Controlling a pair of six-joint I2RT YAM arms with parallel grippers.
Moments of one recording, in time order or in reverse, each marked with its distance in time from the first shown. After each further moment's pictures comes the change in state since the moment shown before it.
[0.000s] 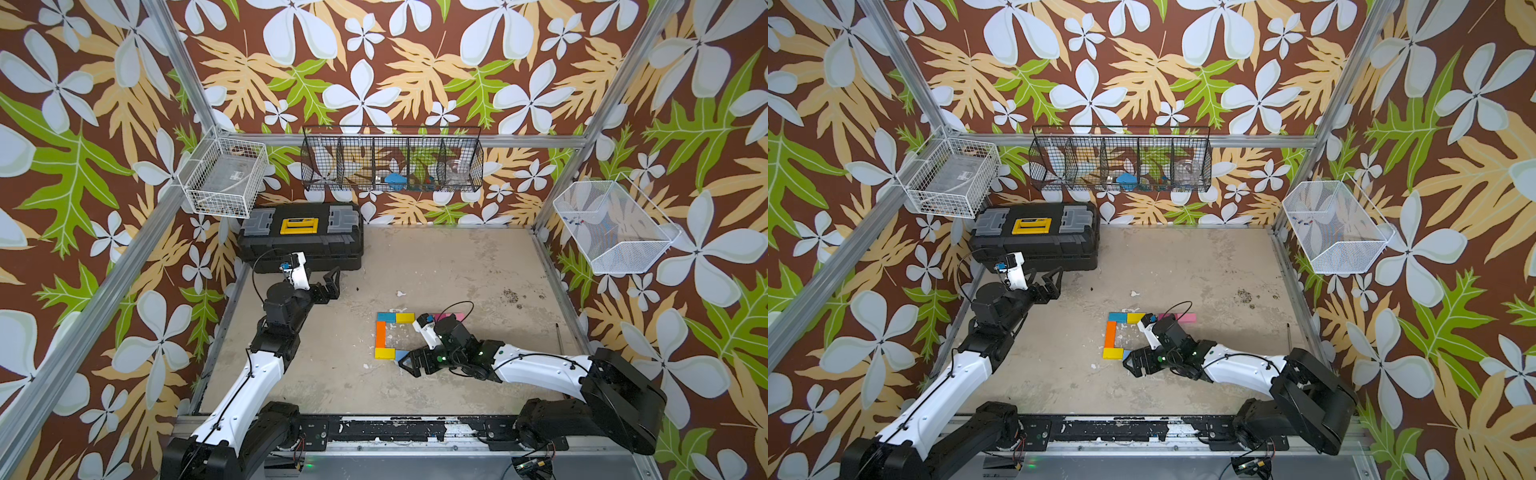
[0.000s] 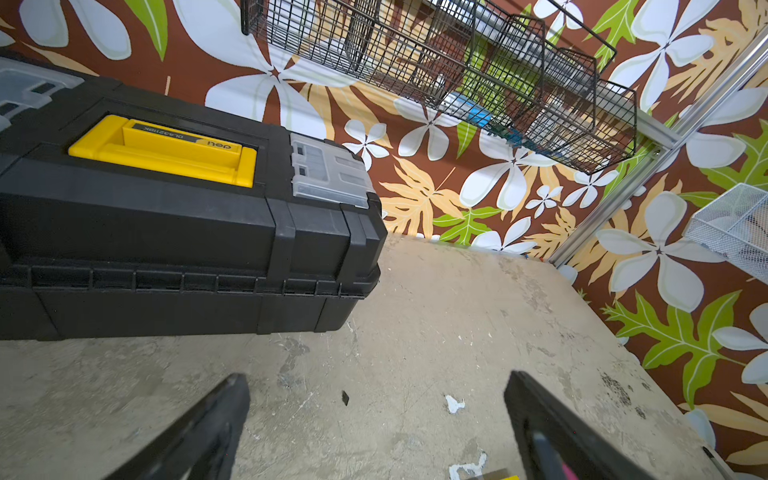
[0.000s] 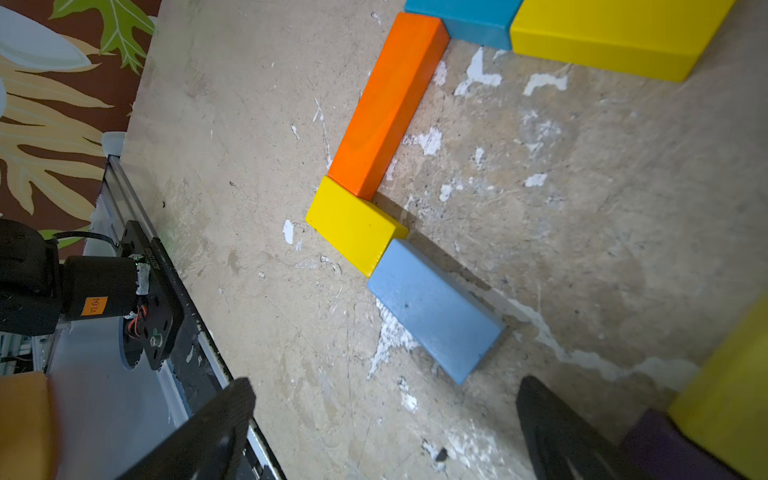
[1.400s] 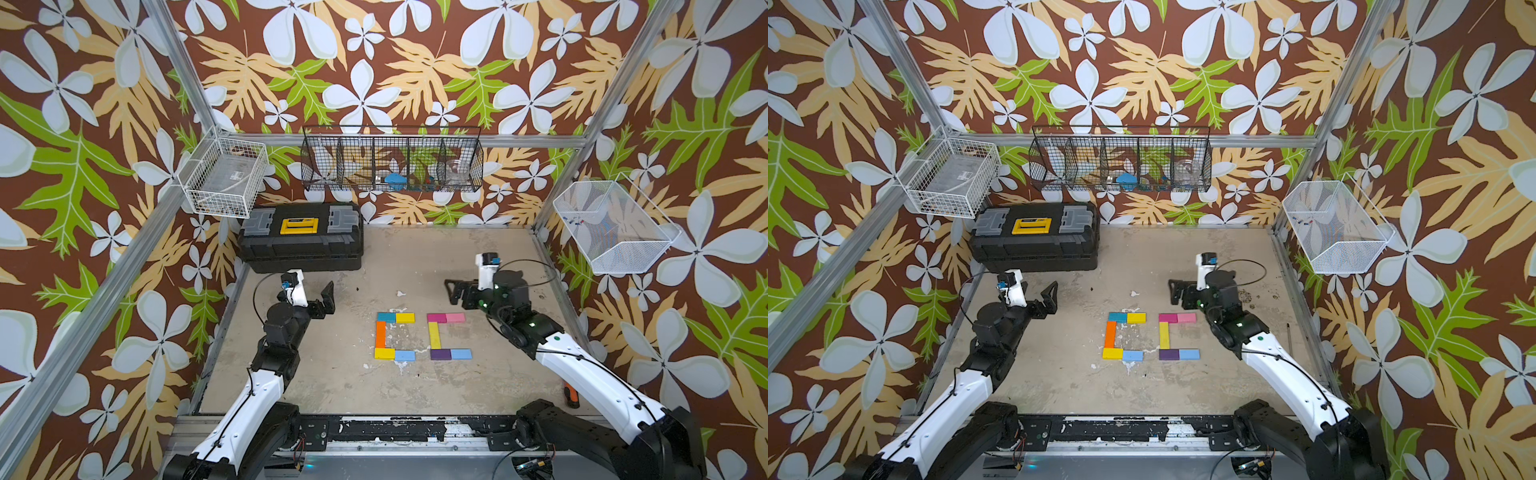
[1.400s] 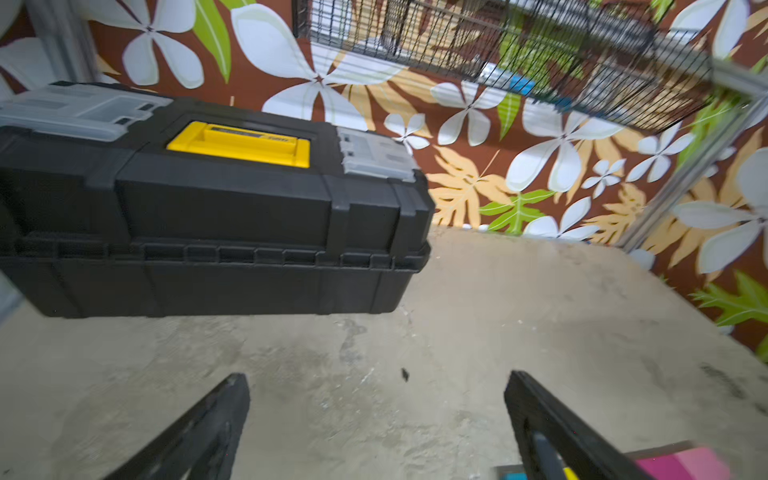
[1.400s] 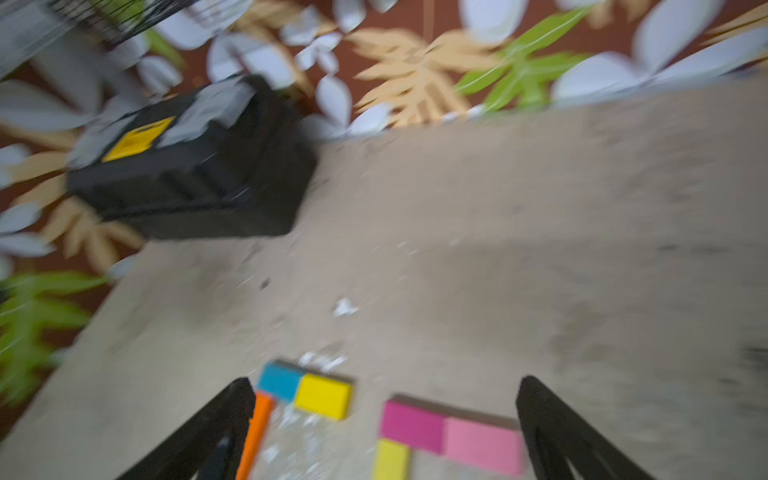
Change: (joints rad) left arm 0.000 -0.117 -0.240 0.133 -0.156 0.186; right arm -0.519 -0.319 0.171 -0.086 0.364 -0.233
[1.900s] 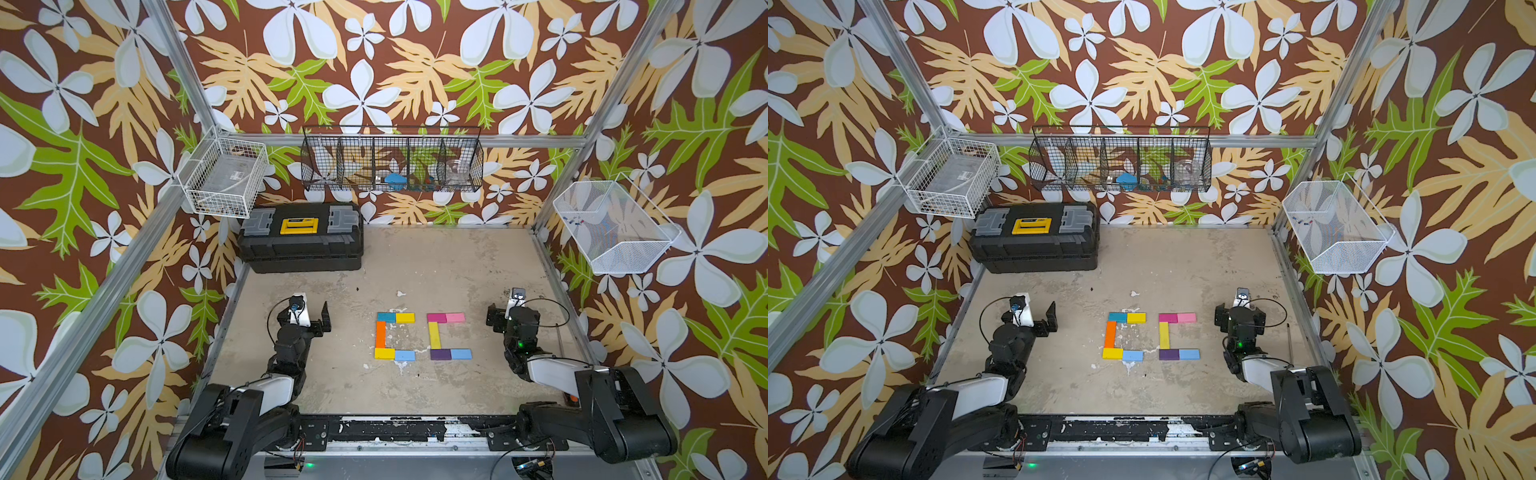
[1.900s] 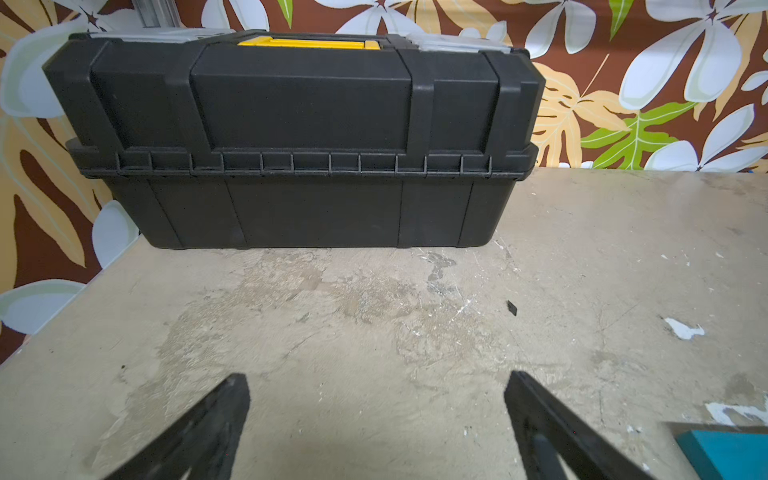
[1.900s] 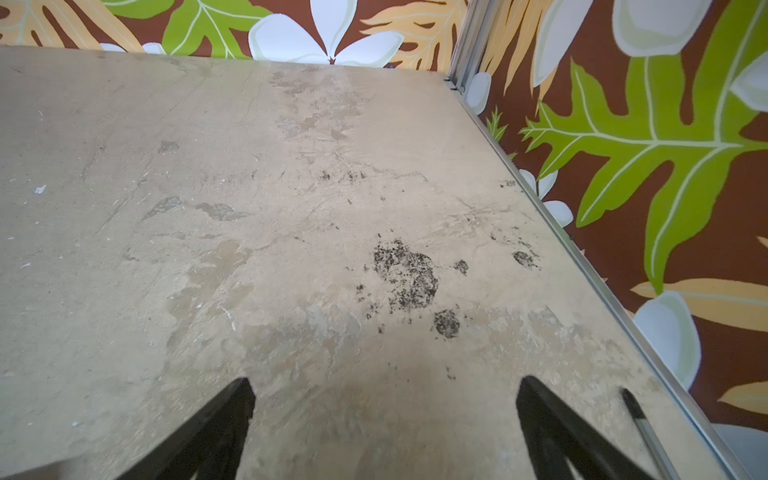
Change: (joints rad) left arm 0.008 0.399 -0.242 0.617 -0.147 0.131; right arm -0.247 0.257 -0.498 0.795 0.312 -0.307
